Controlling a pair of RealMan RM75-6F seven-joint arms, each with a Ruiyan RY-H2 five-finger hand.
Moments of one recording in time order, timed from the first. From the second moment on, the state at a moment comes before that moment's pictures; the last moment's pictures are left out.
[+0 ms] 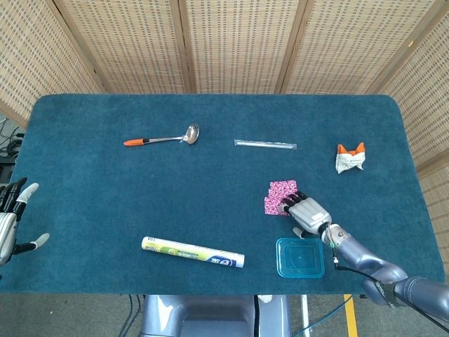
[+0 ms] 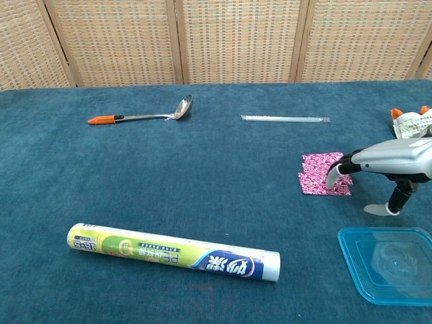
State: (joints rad) left arm -0.13 -1.01 -0.07 -1.77 1.41 1.42 0.09; right arm 0.77 -1.34 -0.02 -1.37 -1.36 0.64 -0.03
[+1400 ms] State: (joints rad) left arm -0.13 -1.01 -0.07 -1.77 1.41 1.42 0.08; right arm 0.80 -1.30 0.01 -1.41 -1.36 0.63 -0.06
